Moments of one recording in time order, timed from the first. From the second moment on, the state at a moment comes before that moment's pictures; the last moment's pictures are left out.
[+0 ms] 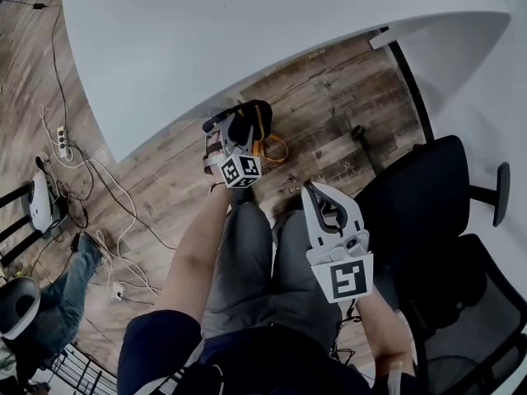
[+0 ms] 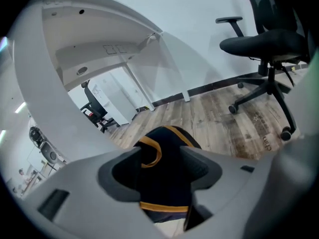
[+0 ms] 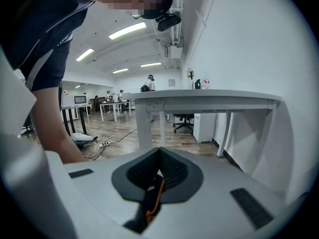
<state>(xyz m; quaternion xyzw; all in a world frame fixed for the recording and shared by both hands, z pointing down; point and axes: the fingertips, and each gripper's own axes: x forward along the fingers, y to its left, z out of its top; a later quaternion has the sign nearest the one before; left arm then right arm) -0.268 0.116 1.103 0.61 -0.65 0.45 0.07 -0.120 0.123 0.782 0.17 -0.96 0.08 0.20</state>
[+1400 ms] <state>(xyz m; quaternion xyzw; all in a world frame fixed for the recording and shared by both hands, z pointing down) -0.258 0.132 1.055 0.65 -0.65 0.37 0.11 -0.117 0.121 0.772 0.16 -0.96 0.11 0.21</state>
